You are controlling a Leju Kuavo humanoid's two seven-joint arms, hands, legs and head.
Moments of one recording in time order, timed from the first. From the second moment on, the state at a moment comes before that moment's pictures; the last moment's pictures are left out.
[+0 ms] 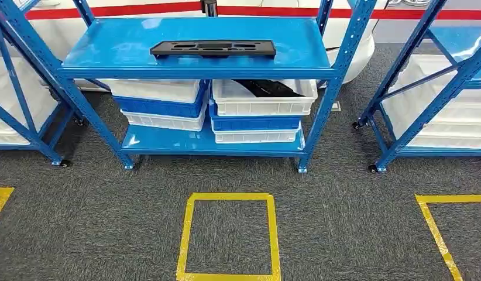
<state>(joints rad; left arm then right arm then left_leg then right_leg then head) -0.07 -0.14 0.89 -0.19 -1.13 0.24 0.04 -0.10 0.16 -0.77 -0.19 1.45 0.05 -0.12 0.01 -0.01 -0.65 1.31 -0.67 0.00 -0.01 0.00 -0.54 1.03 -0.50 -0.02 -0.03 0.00</state>
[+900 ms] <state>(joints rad) -0.08 -0.13 0.89 -0.20 -1.15 0.23 0.02 -0.10 0.16 -0.77 -0.19 1.44 0.05 -0.12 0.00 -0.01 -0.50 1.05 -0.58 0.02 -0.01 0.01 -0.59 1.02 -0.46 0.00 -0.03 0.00</state>
